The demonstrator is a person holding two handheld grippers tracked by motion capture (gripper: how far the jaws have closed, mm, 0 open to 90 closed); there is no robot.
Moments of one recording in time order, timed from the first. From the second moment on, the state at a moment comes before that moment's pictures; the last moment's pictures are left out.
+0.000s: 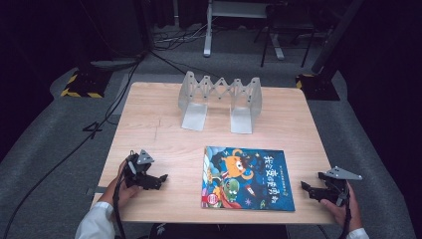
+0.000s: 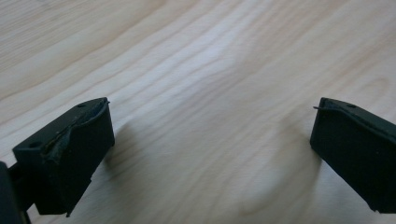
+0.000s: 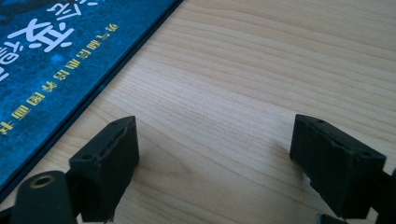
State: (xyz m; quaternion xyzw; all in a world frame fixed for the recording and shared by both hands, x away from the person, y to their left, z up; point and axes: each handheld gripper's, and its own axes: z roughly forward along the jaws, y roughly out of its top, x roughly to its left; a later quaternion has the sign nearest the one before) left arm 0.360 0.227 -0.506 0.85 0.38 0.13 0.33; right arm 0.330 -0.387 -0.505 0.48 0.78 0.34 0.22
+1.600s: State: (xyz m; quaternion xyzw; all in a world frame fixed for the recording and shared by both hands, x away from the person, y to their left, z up) left arm 0.312 0.125 -0.506 0.91 0.21 0.07 0.35; right arm 0.357 -0.301 -0.495 0.39 0.84 0.36 0.11
